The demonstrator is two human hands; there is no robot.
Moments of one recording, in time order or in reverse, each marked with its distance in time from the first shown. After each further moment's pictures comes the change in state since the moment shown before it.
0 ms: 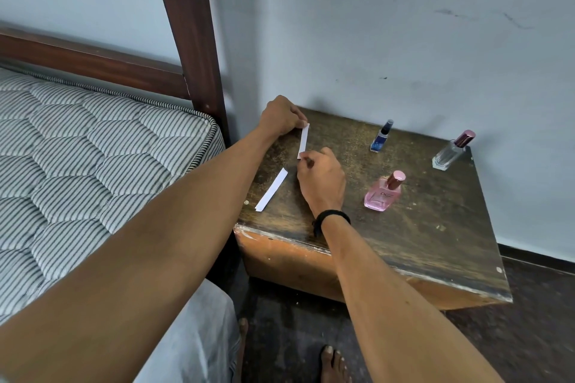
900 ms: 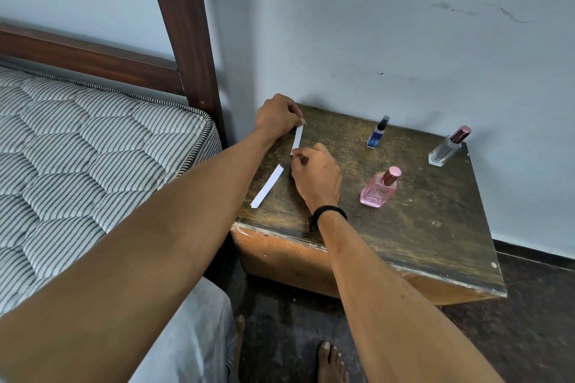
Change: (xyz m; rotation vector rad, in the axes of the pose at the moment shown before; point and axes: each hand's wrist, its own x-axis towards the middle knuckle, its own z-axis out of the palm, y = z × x) left_hand 0.000 -0.003 0.010 0.096 0.085 -0.003; right_hand 0.001 0.002 0.000 -0.019 -0.021 -0.039
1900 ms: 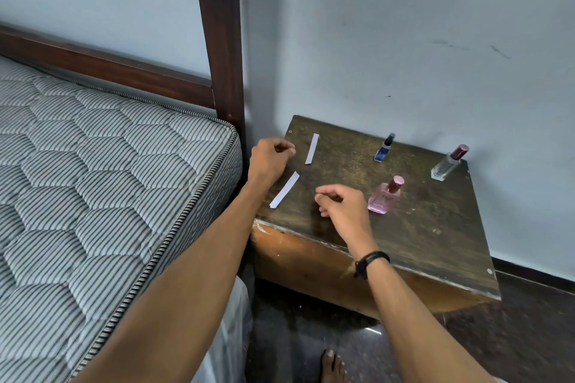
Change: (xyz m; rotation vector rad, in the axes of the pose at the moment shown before) left_hand -0.115 -0.027 -0.029 -0.321 0.209 -0.111; right_hand -0.061 0.012 -0.059 0.432 -0.212 0.168
